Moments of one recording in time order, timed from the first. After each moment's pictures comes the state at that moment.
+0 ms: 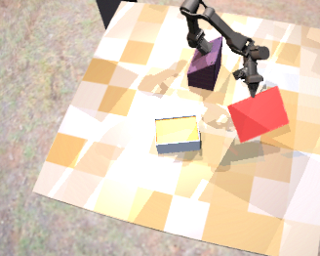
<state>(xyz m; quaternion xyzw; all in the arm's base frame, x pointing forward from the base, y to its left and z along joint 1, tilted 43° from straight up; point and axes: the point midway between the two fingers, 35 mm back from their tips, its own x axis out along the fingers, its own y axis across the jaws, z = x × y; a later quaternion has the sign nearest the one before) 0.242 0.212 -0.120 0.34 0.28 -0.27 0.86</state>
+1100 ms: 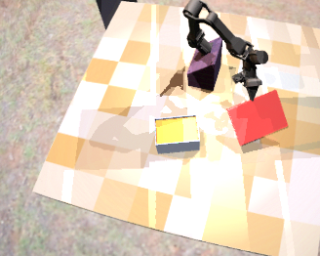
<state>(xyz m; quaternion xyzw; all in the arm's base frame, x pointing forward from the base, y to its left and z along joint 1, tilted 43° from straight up) 0.241 0.194 -0.139 0.34 0.28 -0.27 0.86</state>
